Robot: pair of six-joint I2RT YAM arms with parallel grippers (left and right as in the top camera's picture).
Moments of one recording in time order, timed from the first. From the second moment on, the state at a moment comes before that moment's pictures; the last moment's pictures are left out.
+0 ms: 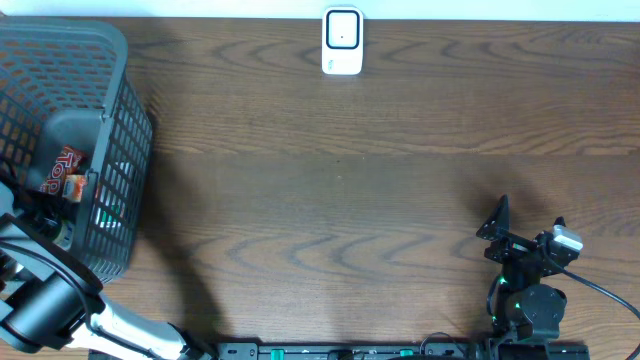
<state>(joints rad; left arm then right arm) 0.83 1.92 1.36 -0.94 -0.11 -0.52 -0.03 0.01 0.01 -0.04 0.29 0.23</state>
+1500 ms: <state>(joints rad) -0.24 1.31 1.33 -0.80 0.21 -0.79 -0.03 0.01 0.01 -0.04 0.29 0.23</state>
